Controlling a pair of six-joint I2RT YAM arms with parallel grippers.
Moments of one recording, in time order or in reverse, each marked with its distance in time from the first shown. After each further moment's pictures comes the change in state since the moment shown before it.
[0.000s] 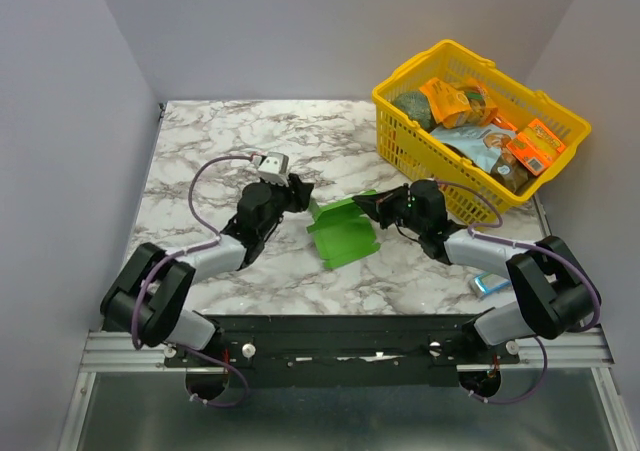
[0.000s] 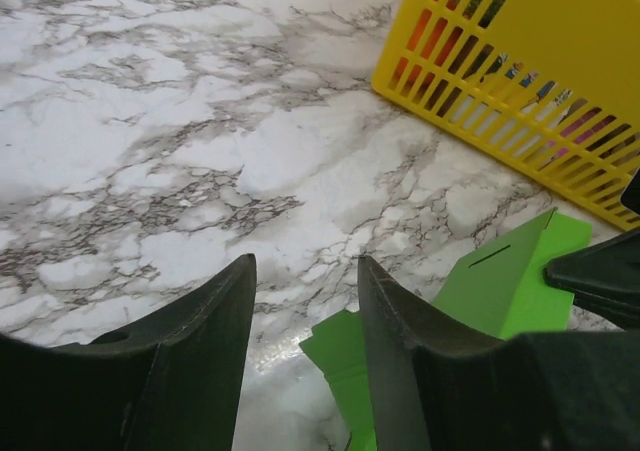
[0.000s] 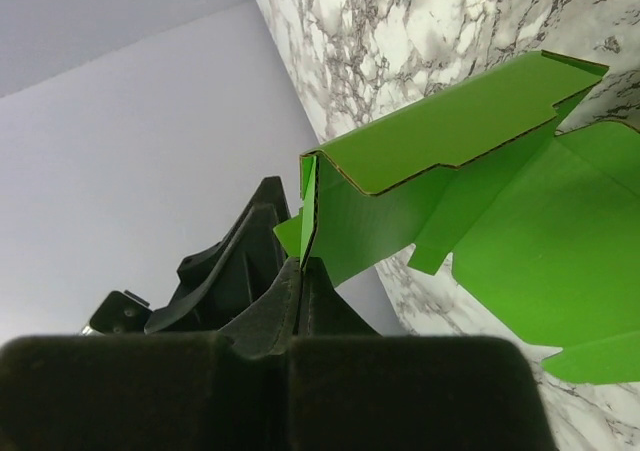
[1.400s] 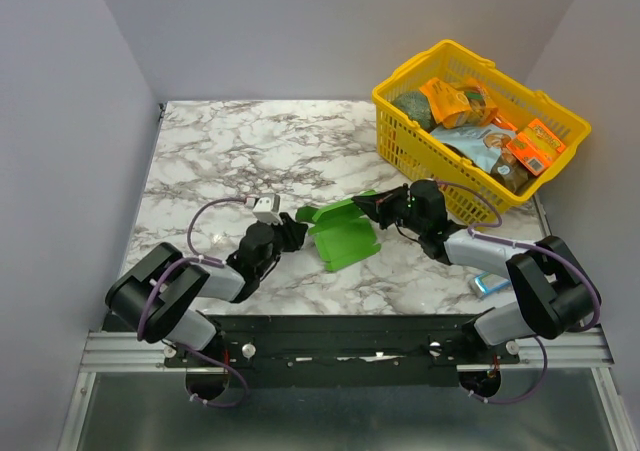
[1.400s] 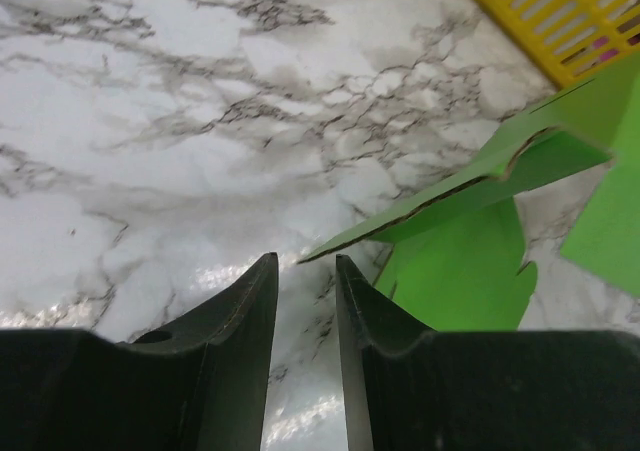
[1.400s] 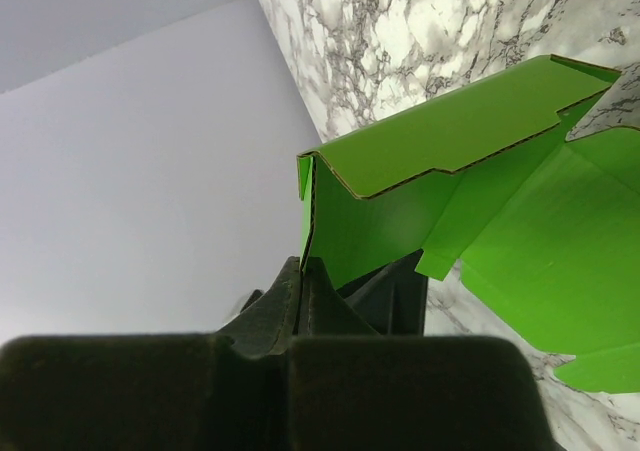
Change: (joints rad) left arm -0.092 -0.008 -0.337 0.158 -0.120 -0.243; right arm 0.000 0.001 0.000 0.002 -0.011 0.005
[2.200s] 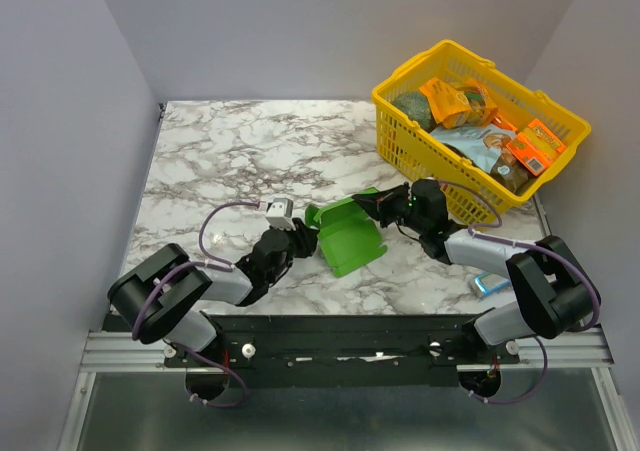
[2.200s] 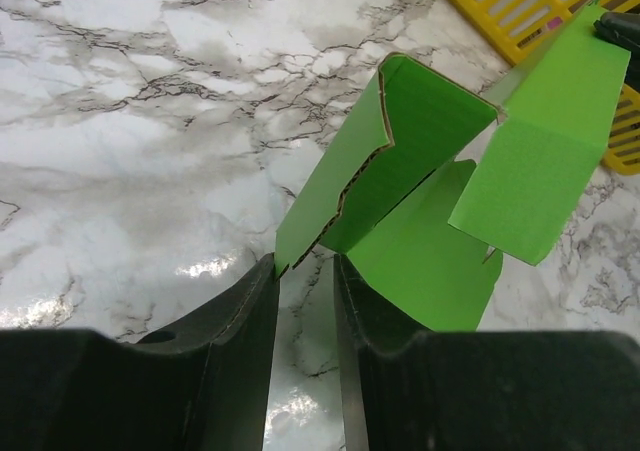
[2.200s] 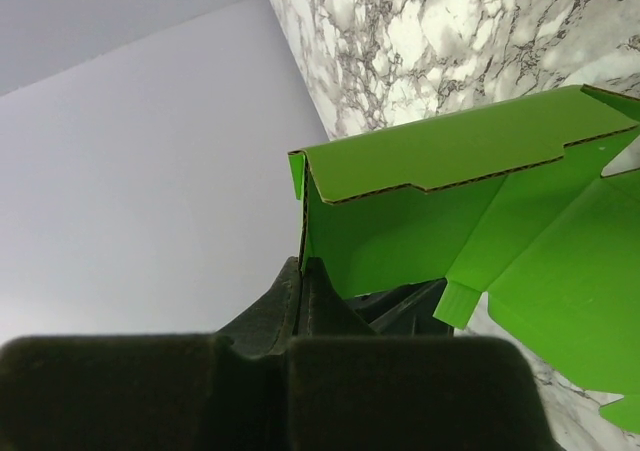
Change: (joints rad) left arm -0.146 0.015 0.050 -0.018 -0.099 -0.067; right arm 0.000 0.002 -0.001 0.025 -0.008 0.003
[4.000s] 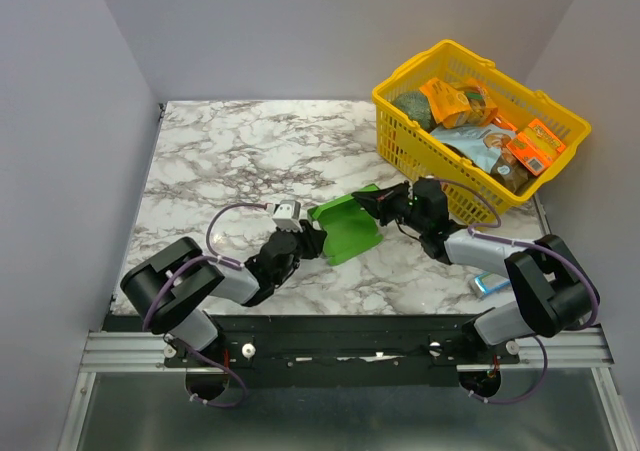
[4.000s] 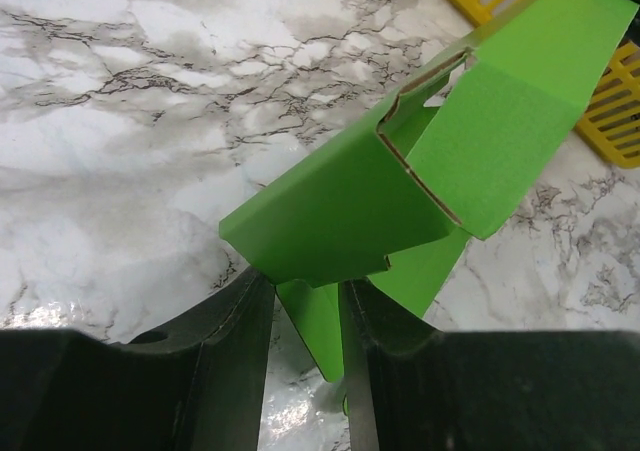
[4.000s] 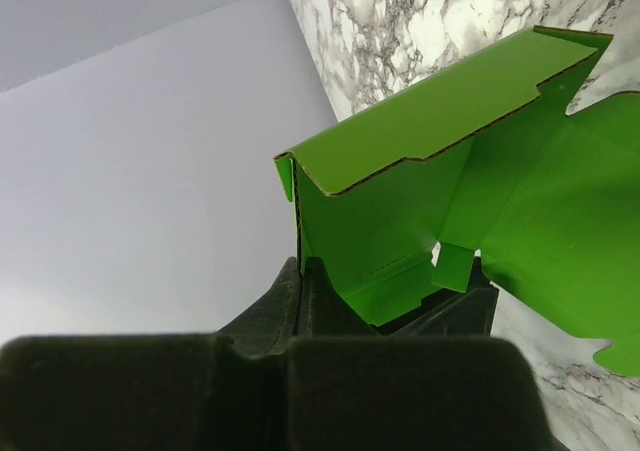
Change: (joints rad) left arm -0.059 0.065 0.023 0.045 -0.060 -0.001; right arm -0.002 0.007 -0.005 0.047 -0.015 0.008
